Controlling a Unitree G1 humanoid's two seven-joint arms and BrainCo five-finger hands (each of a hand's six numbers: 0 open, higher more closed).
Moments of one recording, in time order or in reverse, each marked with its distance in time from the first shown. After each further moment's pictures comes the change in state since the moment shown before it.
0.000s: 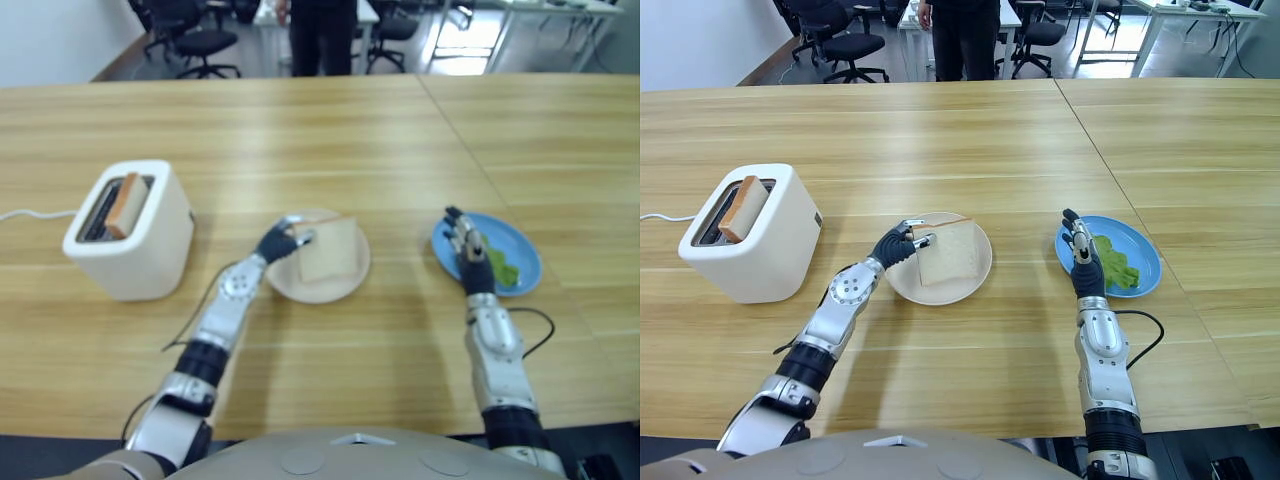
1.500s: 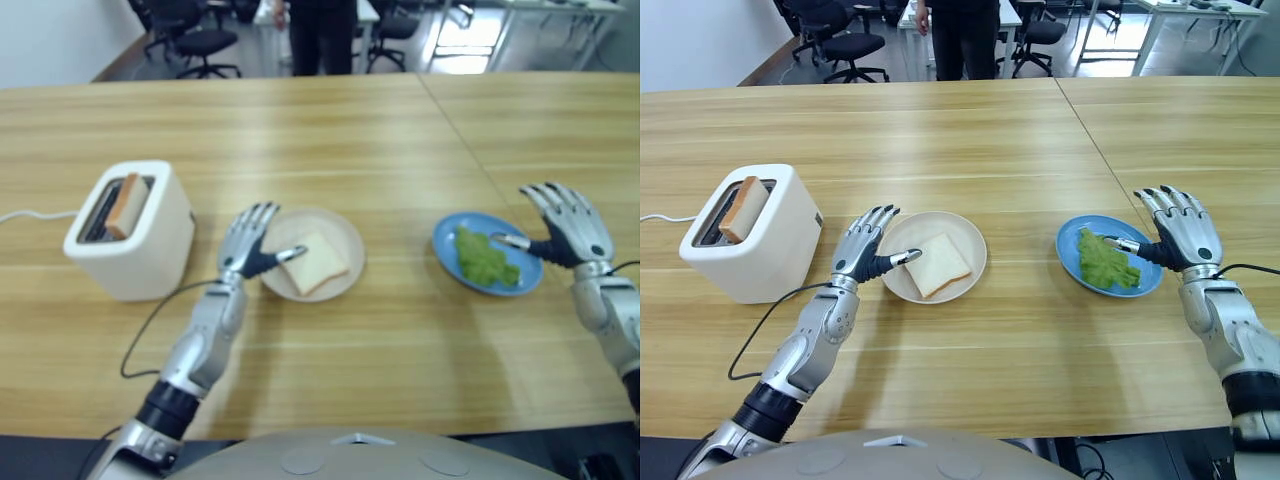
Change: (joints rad) left arm 0.288 0.144 -0.121 -0.493 0.650 0.203 0.390; right arm -0.242 -0.741 0.261 0.545 -1.055 0.108 -0.652
